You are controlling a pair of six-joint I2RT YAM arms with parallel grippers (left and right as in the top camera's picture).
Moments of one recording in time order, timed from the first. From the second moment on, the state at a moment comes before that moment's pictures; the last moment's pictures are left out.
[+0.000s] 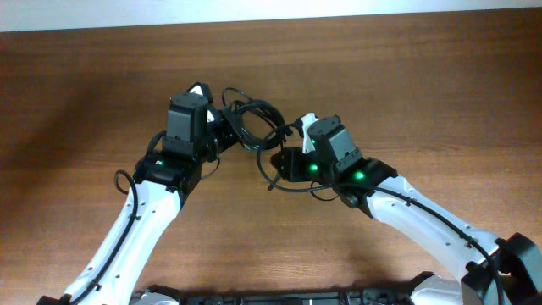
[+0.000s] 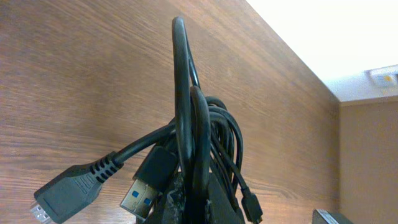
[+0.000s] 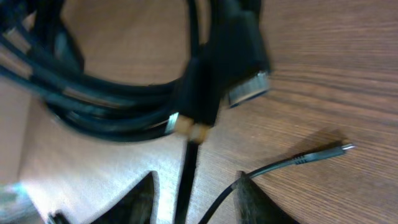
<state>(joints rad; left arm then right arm) -0.30 1.34 0.96 -0.30 0.21 -0.83 0.58 1.47 0.85 -0.16 -0.31 0.65</state>
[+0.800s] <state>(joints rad) -0.30 1.34 0.96 -0.30 0.39 -0.27 0.38 1.40 0.85 0.07 -0.88 0.80</state>
